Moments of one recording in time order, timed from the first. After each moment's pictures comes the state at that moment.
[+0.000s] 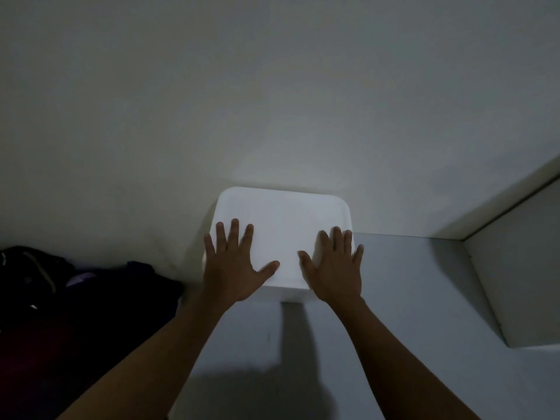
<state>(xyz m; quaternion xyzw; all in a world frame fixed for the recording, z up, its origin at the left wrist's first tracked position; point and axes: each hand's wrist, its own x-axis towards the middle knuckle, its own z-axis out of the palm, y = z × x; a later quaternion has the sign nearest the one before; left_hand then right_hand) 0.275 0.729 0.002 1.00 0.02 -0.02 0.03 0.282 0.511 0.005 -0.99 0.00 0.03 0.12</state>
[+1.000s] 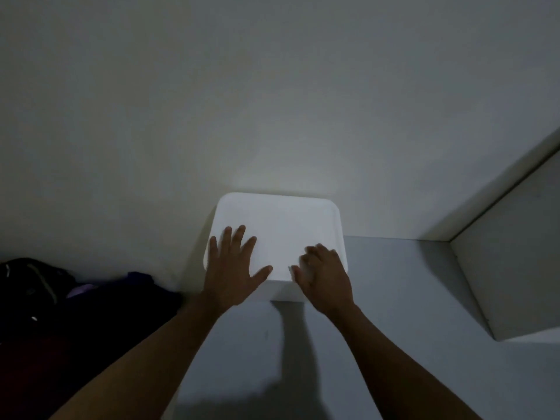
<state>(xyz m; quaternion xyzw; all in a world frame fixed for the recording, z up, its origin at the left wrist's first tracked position) 0.249 0.732 0.010 1.00 -0.06 0.03 0.06 0.247 0.503 0.001 -0.96 -0.13 -0.11 0.22</state>
